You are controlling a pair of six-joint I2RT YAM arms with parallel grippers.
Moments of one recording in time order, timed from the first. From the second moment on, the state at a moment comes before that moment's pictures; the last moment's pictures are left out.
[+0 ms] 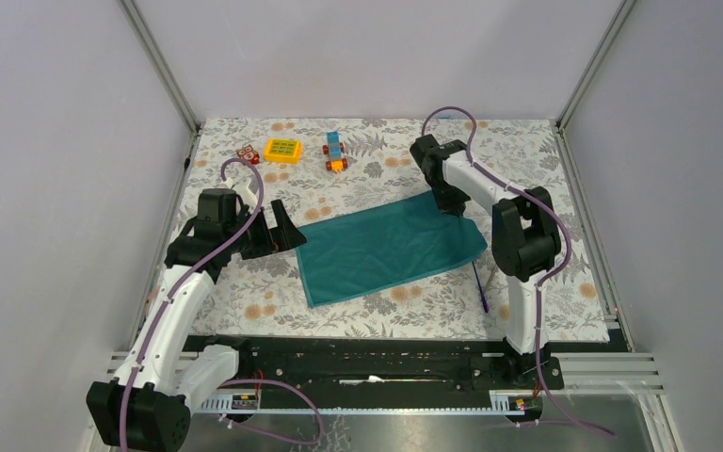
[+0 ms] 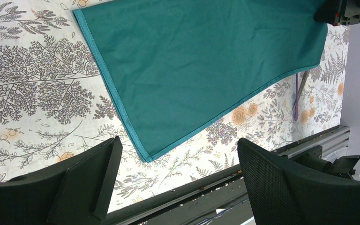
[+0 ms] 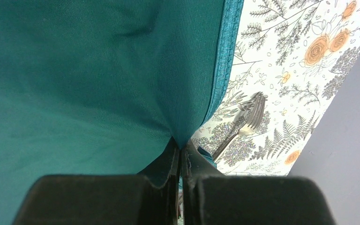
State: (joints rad) left arm -0.13 0.94 0.87 -0.71 0.39 -0.42; right arm 0.43 2.07 1.67 -1.06 0.48 0.22
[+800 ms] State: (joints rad) left arm -0.13 0.88 0.87 -0.69 0.37 -0.43; right arm 0.76 2.10 1.78 -0.91 -0.15 0.38
